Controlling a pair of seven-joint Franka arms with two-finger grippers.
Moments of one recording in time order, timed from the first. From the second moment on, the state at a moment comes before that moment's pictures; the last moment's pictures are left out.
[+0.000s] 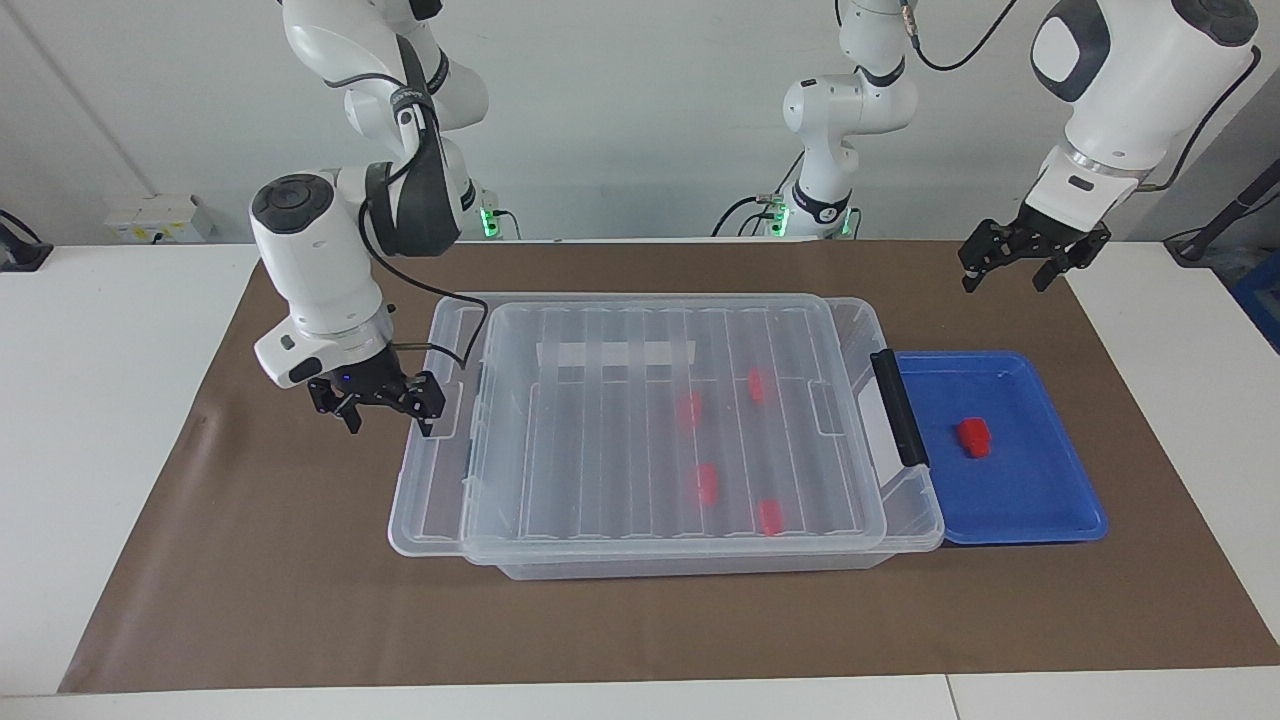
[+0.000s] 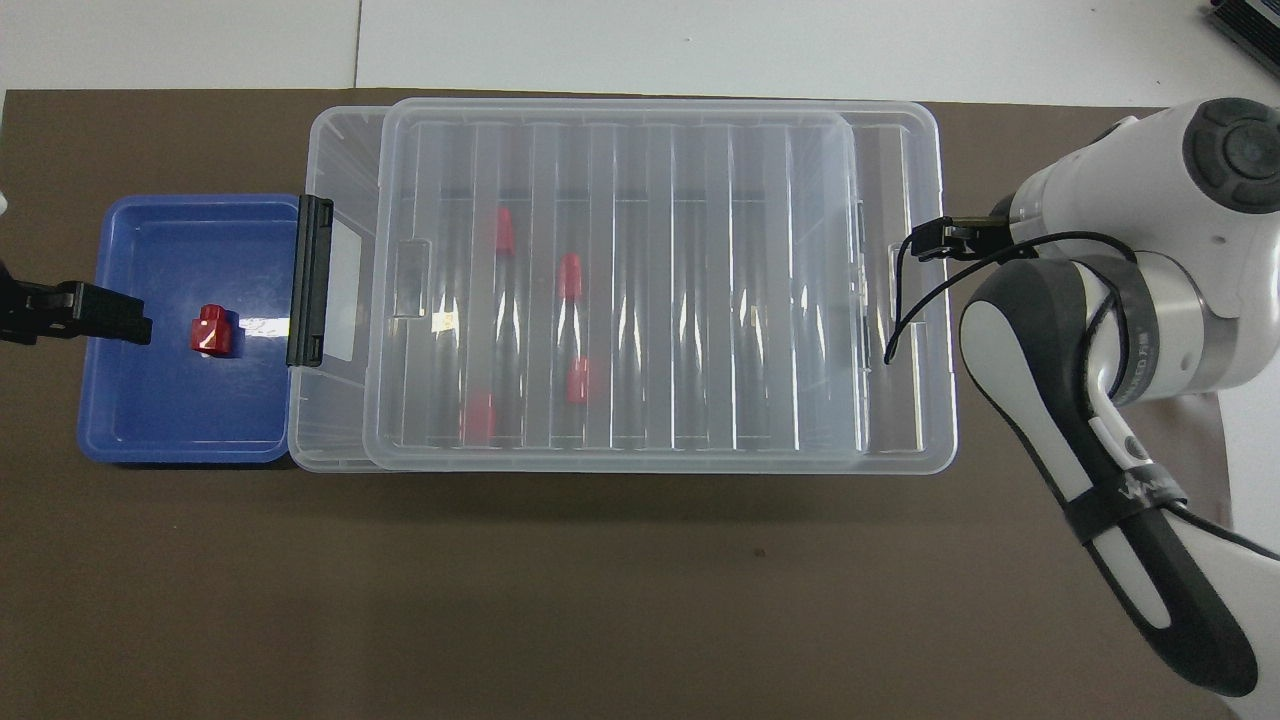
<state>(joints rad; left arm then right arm) -0.01 -0.02 -0.01 -1.66 0.00 1.63 0.05 0.22 0.24 -0.14 -1.72 -0.03 2.08 0.19</state>
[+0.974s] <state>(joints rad) 0.03 -0.05 0.00 -1.76 0.02 1.90 0.05 0.17 0.23 -0.15 -1.70 -0.13 2.01 0.19</state>
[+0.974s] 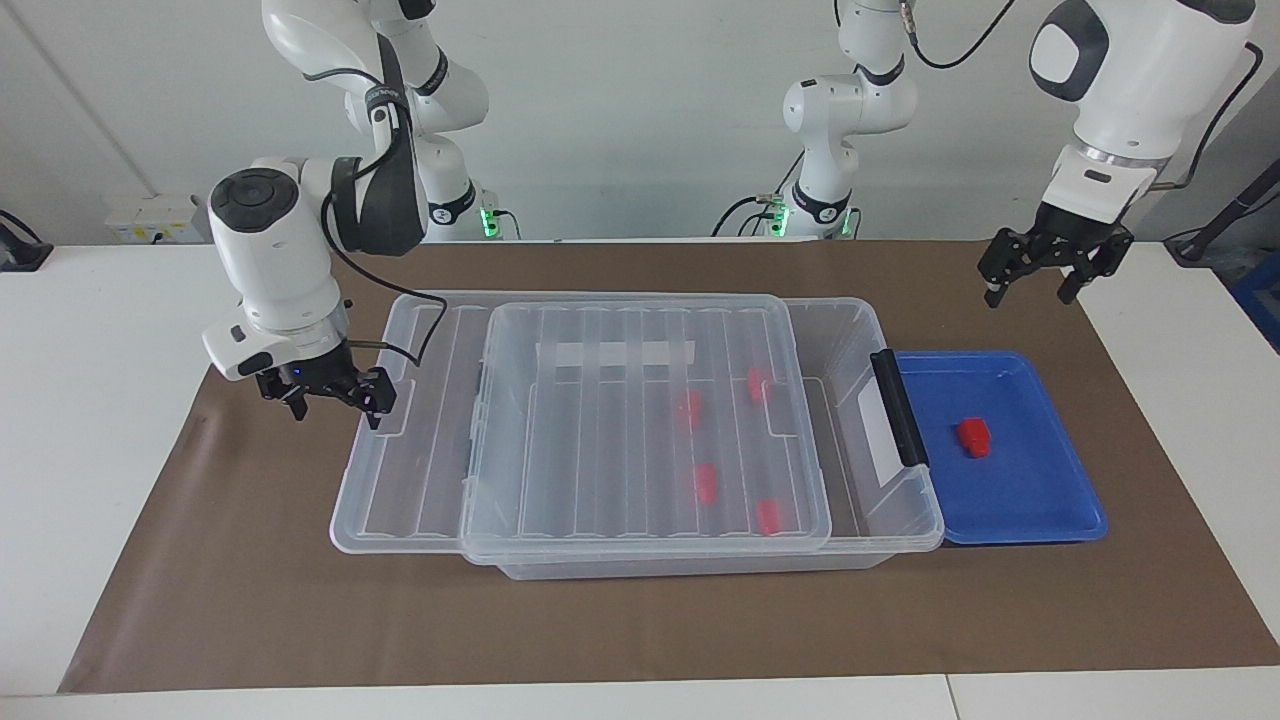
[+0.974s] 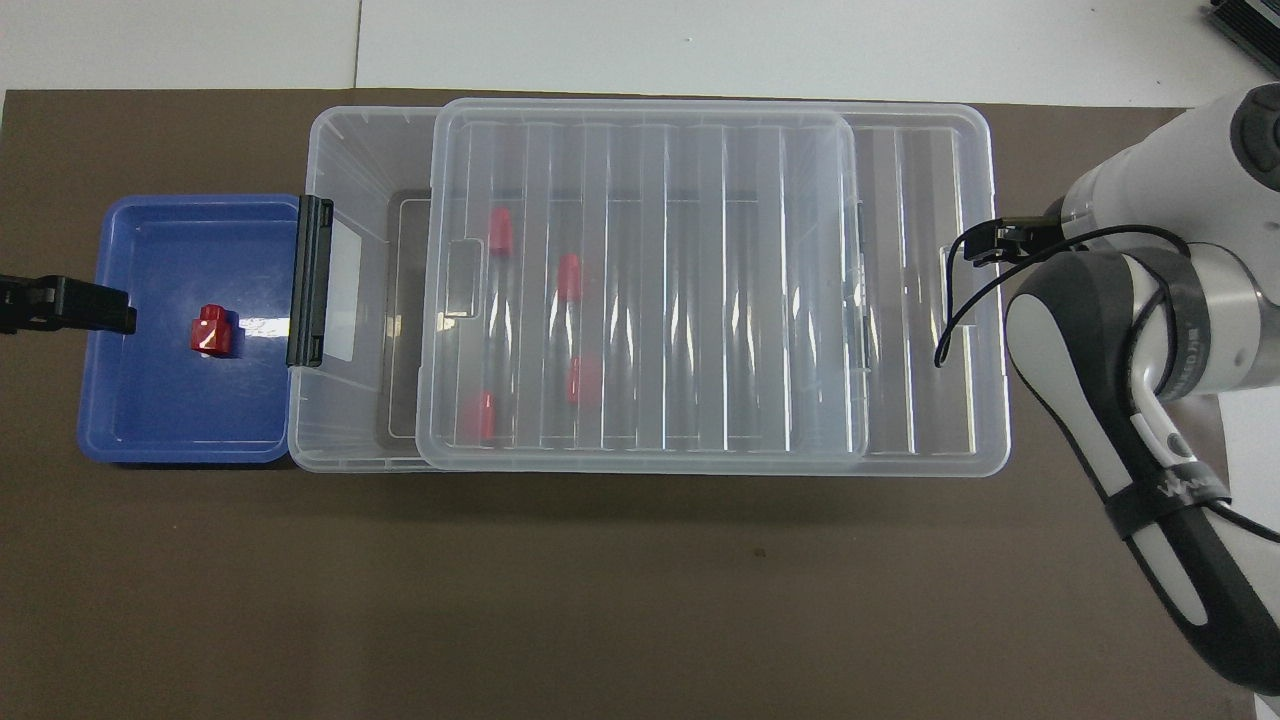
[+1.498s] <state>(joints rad) 0.06 0.10 0.00 -1.88 0.02 2.21 0.06 0.12 0.22 -0.15 -1.70 -0.14 1.99 0.18</state>
